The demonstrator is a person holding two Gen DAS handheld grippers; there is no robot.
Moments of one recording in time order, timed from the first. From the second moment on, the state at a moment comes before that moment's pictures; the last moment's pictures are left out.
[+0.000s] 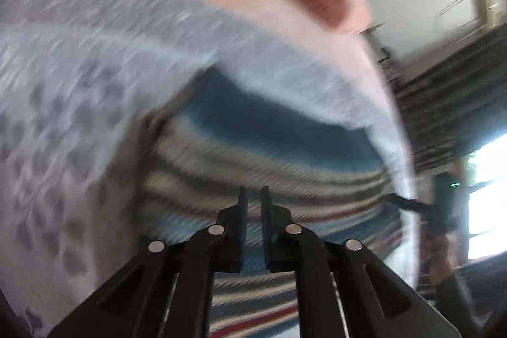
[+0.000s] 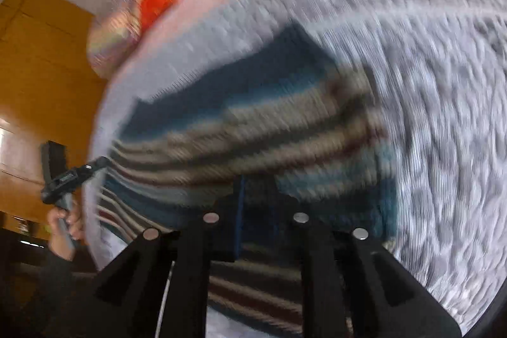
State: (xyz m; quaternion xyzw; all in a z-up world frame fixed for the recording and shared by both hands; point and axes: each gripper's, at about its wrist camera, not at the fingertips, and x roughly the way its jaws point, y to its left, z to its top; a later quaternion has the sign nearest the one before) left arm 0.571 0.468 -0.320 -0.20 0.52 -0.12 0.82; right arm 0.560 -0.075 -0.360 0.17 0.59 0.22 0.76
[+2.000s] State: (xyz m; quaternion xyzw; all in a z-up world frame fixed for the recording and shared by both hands) left arm 0.651 0.533 -0.354 -0.27 0.58 -0.20 0.74; right arm 0.292 0.334 -0.381 -0.43 0.27 0.21 0.83
